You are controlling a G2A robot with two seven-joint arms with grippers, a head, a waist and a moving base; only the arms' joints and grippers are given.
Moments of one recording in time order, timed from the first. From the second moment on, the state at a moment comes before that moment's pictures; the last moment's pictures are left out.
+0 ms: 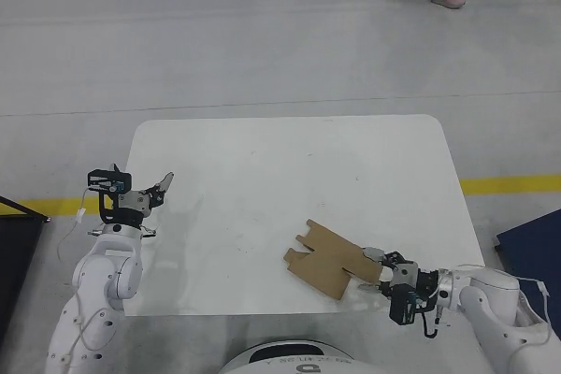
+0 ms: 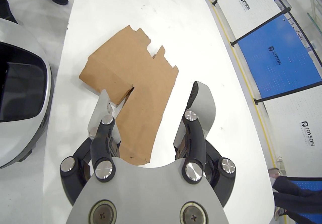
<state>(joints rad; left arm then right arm) 1.73 -1.15 -1.60 -1.80 1.33 0.00 0.00 -1.96 -0.96 1.62 -1.82 -2.33 -0.73 -0.90</state>
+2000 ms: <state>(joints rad) 1.73 -1.15 -1.60 -1.80 1.33 0.00 0.00 -1.98 -0.98 1.49 -2.11 -2.92 0.33 -0.03</state>
